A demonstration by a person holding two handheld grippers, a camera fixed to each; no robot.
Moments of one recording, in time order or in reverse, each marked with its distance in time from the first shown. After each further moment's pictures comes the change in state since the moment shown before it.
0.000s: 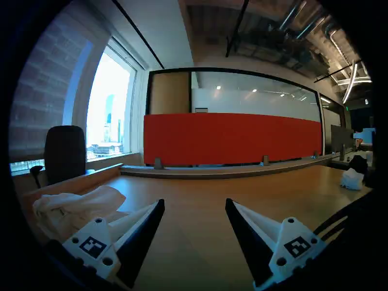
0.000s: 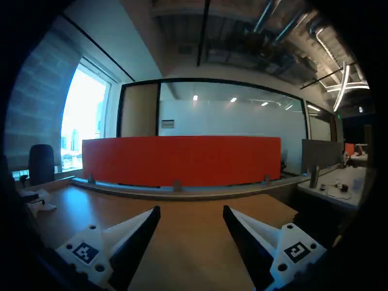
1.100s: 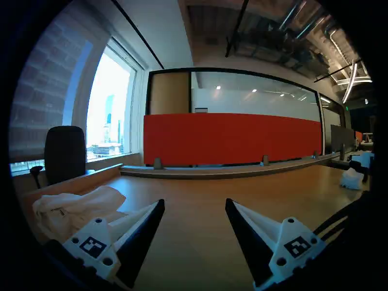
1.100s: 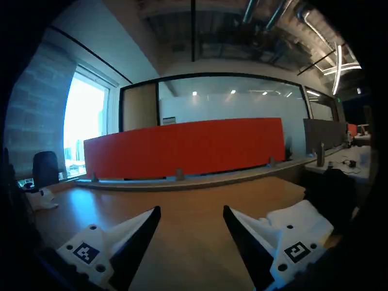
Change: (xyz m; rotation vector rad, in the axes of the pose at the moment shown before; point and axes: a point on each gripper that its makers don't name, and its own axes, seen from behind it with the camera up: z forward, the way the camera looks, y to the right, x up) left arm 0.000 0.002 -0.001 0.000 0.001 0.001; right arm -0.072 0.016 0.012 0.045 -0.011 0.087
